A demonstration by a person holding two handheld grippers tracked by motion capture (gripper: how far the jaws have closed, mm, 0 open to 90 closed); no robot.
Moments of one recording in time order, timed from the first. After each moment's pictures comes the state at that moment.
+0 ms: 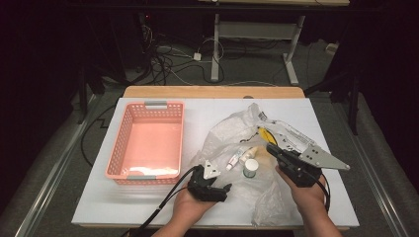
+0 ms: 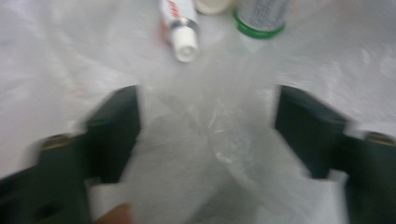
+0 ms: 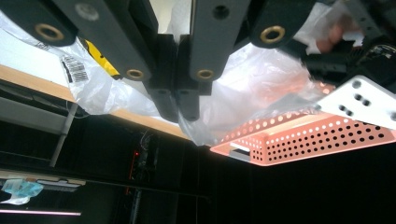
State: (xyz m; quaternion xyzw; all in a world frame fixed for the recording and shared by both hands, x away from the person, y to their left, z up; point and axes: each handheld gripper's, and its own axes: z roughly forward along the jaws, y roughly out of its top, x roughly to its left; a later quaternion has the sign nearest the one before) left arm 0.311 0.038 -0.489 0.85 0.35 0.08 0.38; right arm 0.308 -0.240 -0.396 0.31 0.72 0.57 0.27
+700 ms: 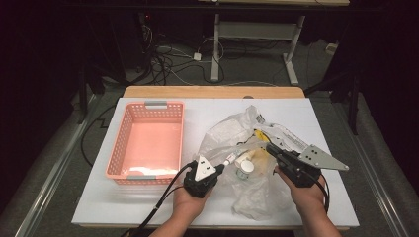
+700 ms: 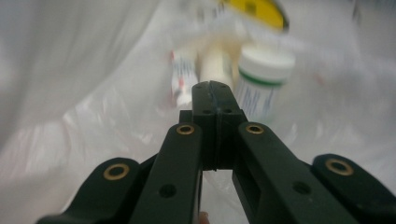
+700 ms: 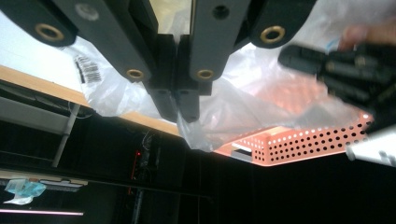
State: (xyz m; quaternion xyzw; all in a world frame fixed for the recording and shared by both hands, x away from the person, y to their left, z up) left arm 0.306 0.051 -0.455 0.79 0.33 0.18 0.48; right arm 0.309 -0.239 -0.397 0.31 0.71 0.57 0.27
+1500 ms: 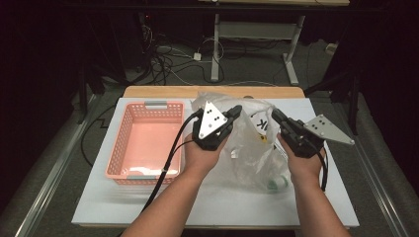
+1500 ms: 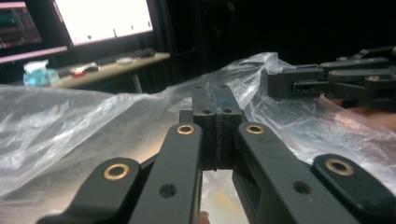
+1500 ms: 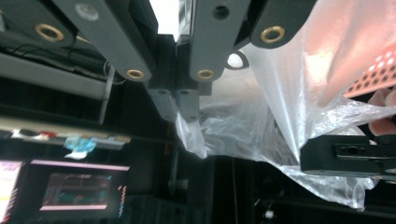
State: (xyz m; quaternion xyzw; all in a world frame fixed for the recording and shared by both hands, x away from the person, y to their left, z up) left arm 0.354 0.028 -0.318 0.71 0.25 0.29 0.59; right arm 0.353 -0.232 -0.345 0.33 0.64 0.60 0.34
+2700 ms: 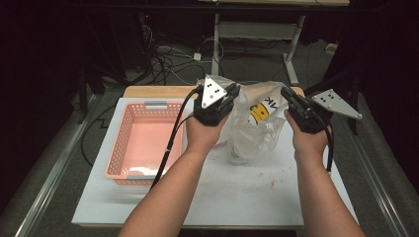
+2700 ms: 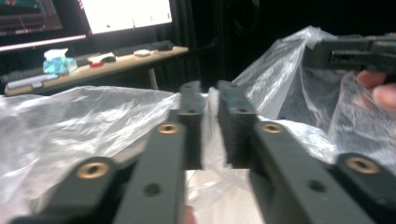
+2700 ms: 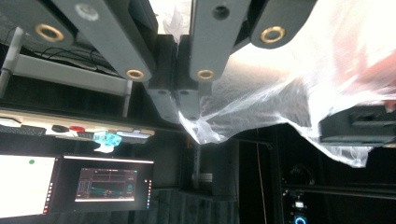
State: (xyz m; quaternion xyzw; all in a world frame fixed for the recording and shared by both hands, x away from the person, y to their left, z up) left arm 0.397 0.032 -0.311 0.71 0.30 0.28 0.57; right arm 0.392 -0.242 -0.316 0.36 0.62 0.59 0.37
